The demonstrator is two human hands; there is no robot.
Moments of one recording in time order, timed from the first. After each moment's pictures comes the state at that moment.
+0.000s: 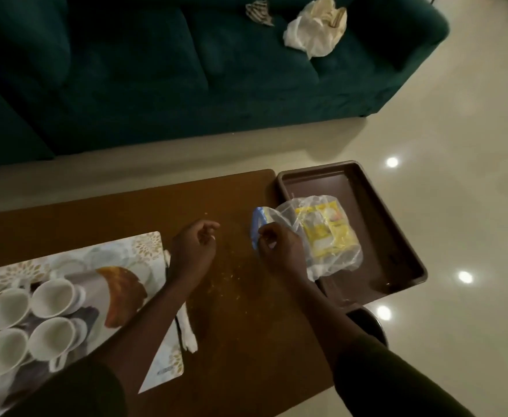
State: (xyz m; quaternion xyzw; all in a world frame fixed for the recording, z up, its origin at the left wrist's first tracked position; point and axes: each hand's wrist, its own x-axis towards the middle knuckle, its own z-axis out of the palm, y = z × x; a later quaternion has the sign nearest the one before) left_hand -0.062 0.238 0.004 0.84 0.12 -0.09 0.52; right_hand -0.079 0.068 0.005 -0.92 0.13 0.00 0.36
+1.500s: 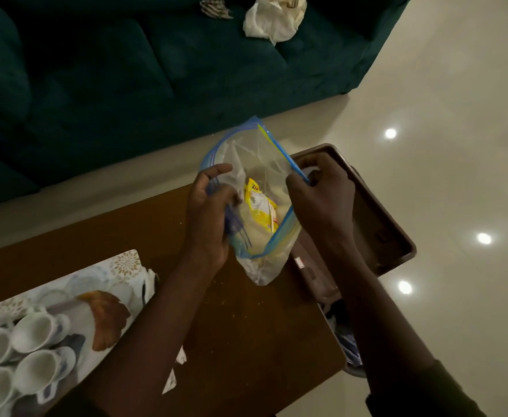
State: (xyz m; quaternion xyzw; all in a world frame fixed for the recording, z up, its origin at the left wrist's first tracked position) left_hand -0.038 0.131 0.099 0.55 0.12 -0.13 0.81; right_hand -0.060 -0.010 0.136 -0.85 0.22 -0.20 0.43
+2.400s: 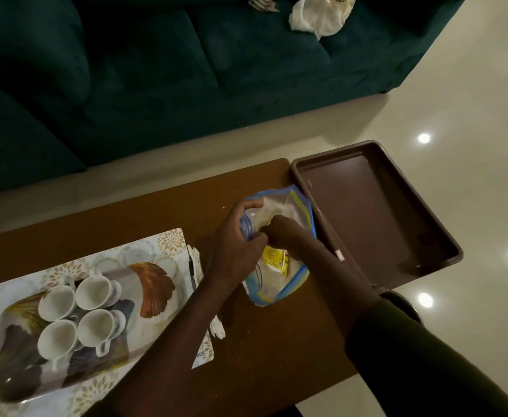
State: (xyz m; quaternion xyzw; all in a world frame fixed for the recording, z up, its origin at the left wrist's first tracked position) left_hand -0.087 0.210 0.061 0.78 0.00 -0.11 0.61; right_hand -0.049 0.095 0.061 -0.87 0.18 0.34 0.30
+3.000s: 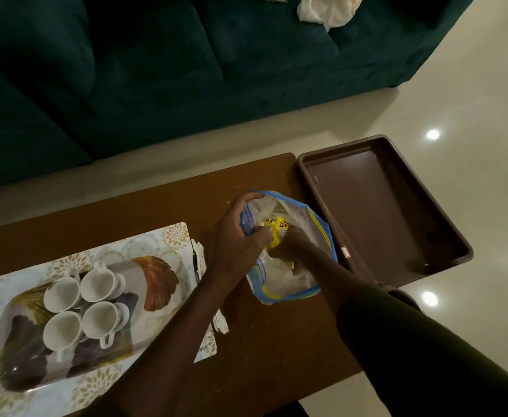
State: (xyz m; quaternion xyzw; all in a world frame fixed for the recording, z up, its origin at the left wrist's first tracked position) left_hand -0.090 0.213 0.071 0.79 0.01 -0.10 0.61; right_hand -0.066 0.080 -0.006 -0.82 0.28 0.39 0.31
